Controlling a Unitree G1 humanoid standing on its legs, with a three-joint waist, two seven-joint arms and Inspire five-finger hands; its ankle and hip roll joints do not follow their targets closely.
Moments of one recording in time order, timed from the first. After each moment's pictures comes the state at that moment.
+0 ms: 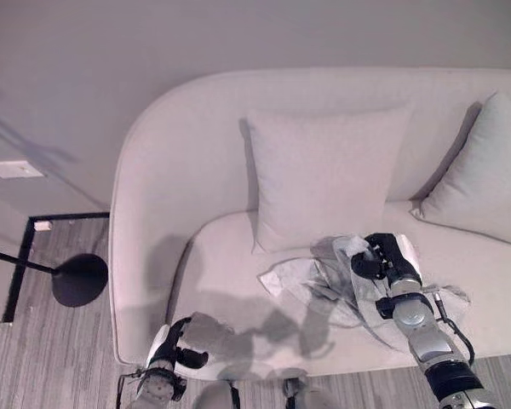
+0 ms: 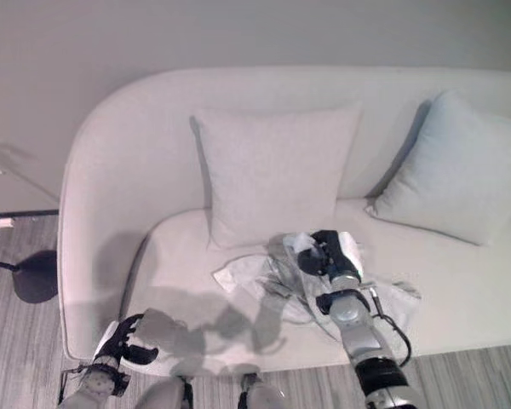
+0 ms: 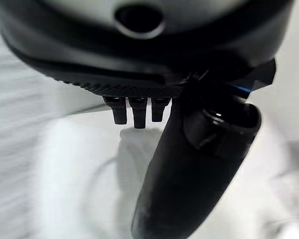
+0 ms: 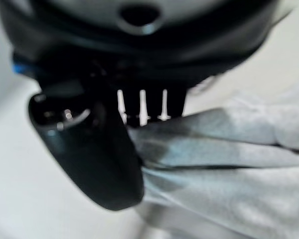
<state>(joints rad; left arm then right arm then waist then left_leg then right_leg) -0.04 0.29 -0.25 0.89 0.02 -0.20 0.25 -0.21 -0.49 0.13 0.34 -0.04 -0.04 -0.26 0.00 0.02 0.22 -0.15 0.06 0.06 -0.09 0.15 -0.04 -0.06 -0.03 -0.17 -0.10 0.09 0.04</state>
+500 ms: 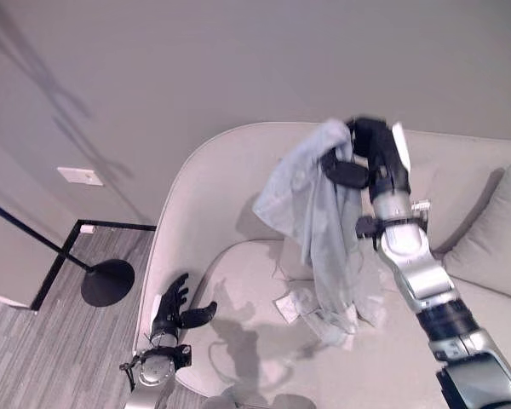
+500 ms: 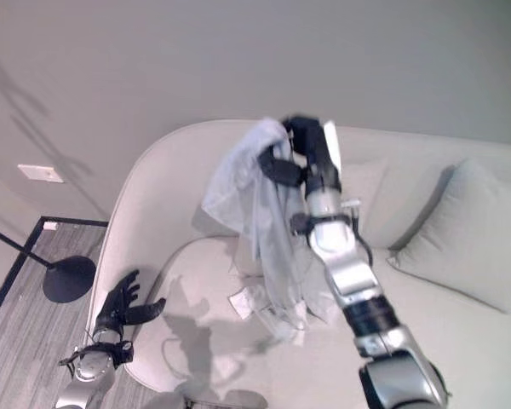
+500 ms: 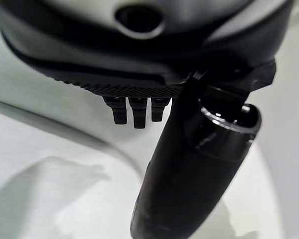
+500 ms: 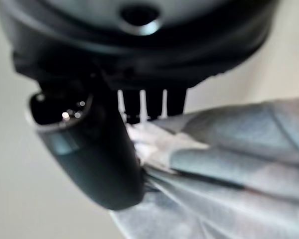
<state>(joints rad) 0.07 0.28 -0.16 0.41 -0.23 -0.19 0.25 -0.70 -0.54 0.24 0.14 0.20 -0.08 -0.29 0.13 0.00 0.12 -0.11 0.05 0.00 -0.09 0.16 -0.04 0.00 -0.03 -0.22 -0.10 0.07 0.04</state>
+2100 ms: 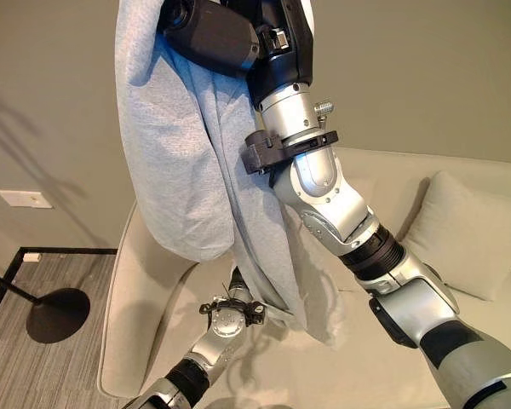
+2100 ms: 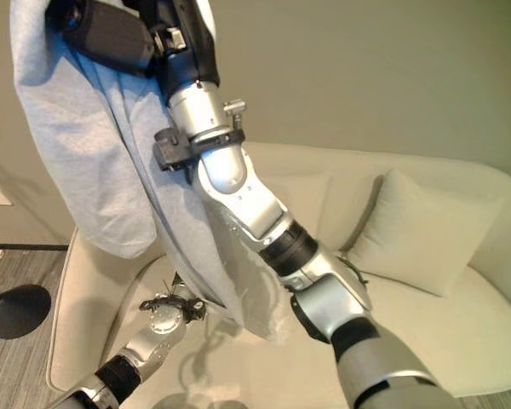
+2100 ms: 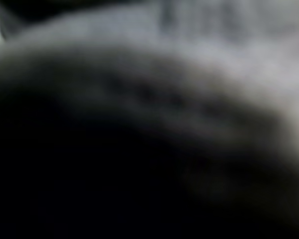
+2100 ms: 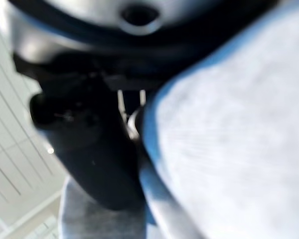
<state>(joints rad) -0.29 0.15 -0.58 0.47 -0.51 -0.22 0.33 -1.13 -0.25 0.55 0.10 0.49 -0.23 -0.40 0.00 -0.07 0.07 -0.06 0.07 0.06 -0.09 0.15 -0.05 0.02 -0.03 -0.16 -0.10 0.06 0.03</state>
